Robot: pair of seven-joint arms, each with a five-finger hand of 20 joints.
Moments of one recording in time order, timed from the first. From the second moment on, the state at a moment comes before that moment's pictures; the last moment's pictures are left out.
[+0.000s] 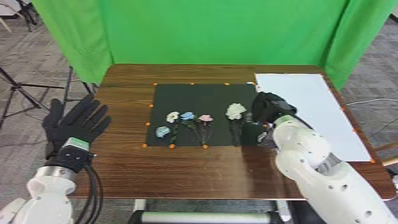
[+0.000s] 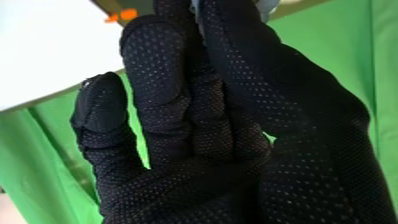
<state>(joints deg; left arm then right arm) 125.2 -53.6 -97.5 -124.2 10.2 16.3 14.8 -82.0 -55.9 62.4 -107.4 -126.2 -10.3 35.2</state>
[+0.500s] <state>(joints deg) 125.2 -53.9 -97.7 -124.2 10.4 16.5 14.6 -84.1 -56.9 63.2 -110.1 -125.4 -12.0 35.9</state>
